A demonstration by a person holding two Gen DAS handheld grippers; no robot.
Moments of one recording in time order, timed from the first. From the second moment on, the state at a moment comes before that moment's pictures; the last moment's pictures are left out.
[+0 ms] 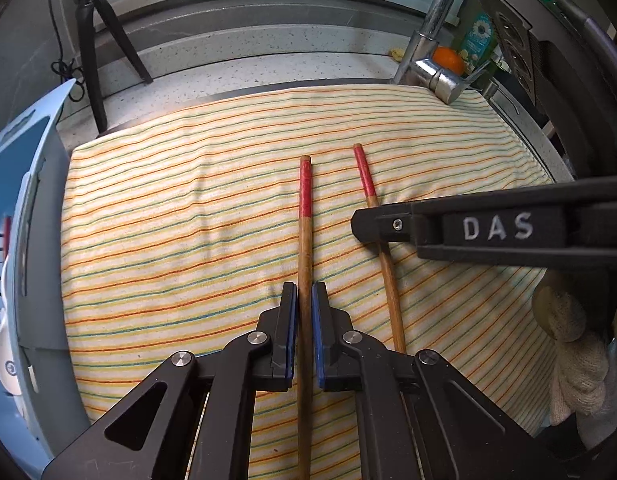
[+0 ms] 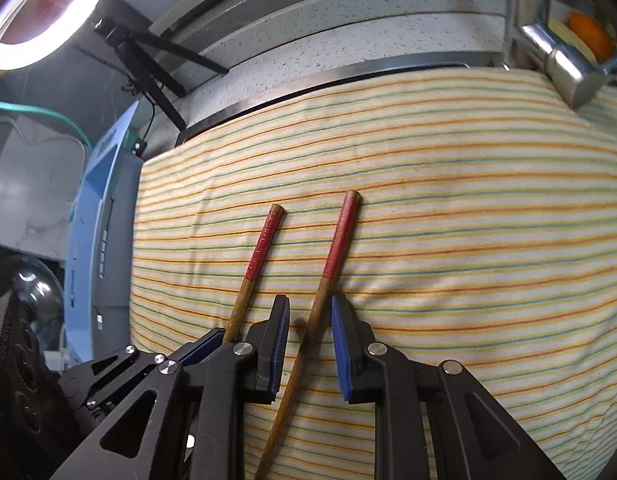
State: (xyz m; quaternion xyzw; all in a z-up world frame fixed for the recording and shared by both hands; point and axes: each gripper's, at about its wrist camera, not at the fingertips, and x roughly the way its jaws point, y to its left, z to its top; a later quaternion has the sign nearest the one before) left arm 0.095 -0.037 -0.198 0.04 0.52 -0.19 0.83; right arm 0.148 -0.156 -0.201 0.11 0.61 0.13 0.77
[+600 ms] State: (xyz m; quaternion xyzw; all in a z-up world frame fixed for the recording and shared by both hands) left arm 0.081 -0.001 -0.165 -0.04 0.49 -0.19 0.85; right arm 0.139 -0.173 -0.182 0.19 0.59 0.16 0.77
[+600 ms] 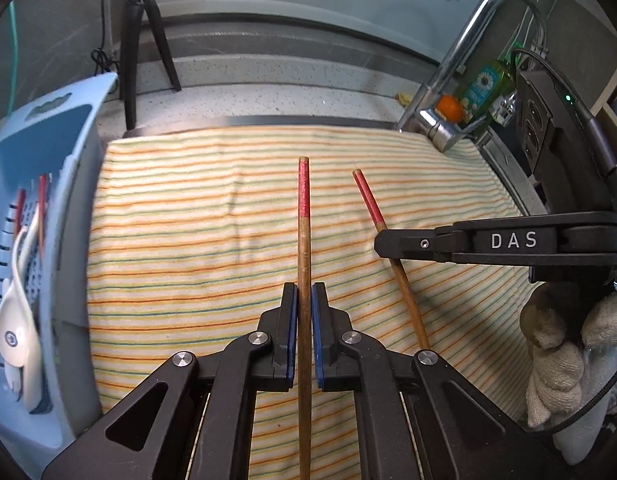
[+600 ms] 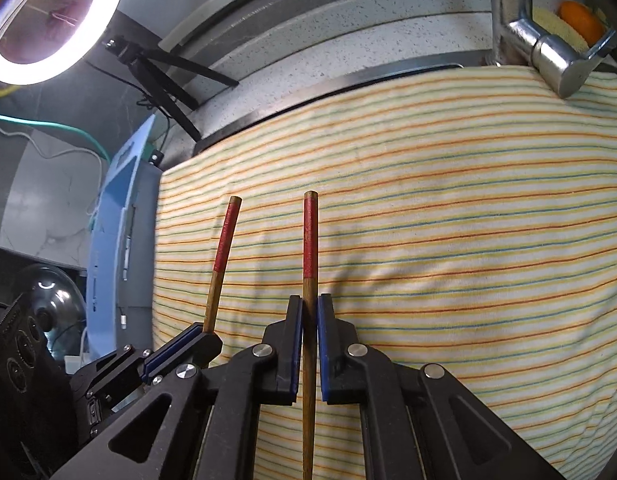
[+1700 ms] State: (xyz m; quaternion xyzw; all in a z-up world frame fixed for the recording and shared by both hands) left arm 0.110 0.201 -0.122 -0.09 0.45 -0.03 0.89; right arm 0.184 0.053 -0.118 0.12 0.54 0.30 0.78
